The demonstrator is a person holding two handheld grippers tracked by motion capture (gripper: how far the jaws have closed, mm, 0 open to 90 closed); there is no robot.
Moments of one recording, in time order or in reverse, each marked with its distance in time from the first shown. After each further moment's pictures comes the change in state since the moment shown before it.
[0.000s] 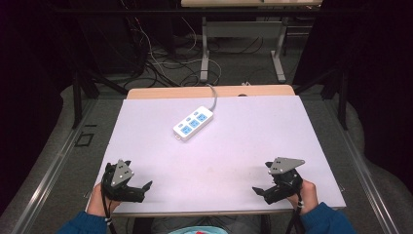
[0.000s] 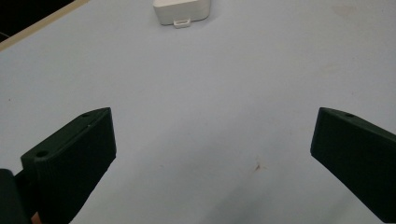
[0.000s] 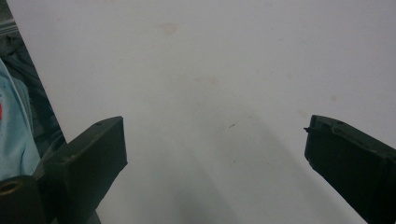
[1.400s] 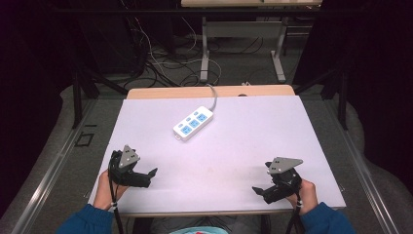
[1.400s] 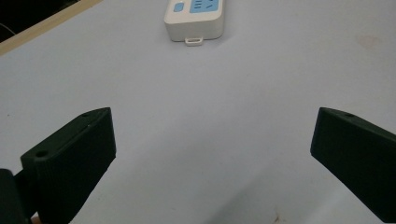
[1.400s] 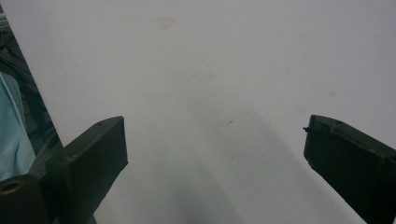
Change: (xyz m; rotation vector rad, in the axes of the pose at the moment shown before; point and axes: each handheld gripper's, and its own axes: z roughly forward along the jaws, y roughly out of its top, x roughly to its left) left arm 0.017 0.032 0.021 0.021 0.006 -0.028; right arm 0.000 0.000 0.003 0.019 -0.016 -0.003
